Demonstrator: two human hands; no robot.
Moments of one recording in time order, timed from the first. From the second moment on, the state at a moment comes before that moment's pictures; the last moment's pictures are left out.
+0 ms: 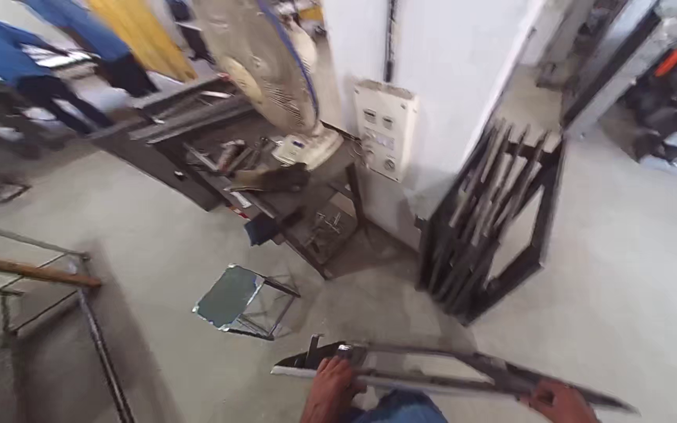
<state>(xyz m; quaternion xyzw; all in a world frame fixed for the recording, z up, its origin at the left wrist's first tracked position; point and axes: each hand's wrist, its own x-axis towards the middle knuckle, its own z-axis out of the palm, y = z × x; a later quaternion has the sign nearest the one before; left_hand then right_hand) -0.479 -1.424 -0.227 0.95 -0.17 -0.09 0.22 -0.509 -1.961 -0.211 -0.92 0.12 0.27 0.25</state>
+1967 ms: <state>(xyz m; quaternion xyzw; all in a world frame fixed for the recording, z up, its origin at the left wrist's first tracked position) -0.449 -1.831 -0.130 0.99 -0.02 -0.07 0.15 -0.277 -2.335 -0.149 -0.93 -0.10 0.27 0.23</state>
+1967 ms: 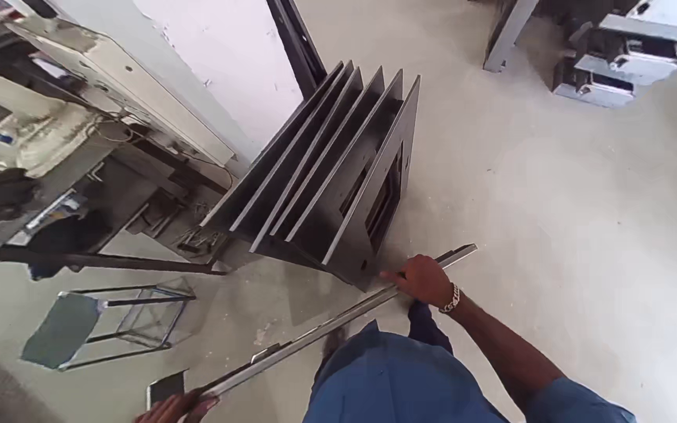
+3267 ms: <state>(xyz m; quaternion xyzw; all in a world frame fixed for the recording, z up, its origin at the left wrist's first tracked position) -0.353 -2.227 -0.245 0.90 0.20 0.00 0.38 0.067 -2.531 -0.127 -0.93 -0.31 0.20 -0.04</state>
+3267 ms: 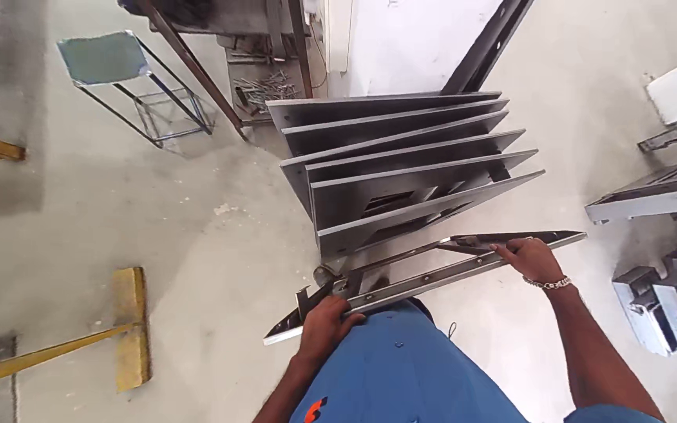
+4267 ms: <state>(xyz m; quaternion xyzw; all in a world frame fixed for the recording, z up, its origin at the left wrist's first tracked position) -0.206 -2.320 -0.229 0.88 0.33 -0.07 0.34 0.233 -2.628 -0.229 -0.89 -0.37 0.26 0.06</state>
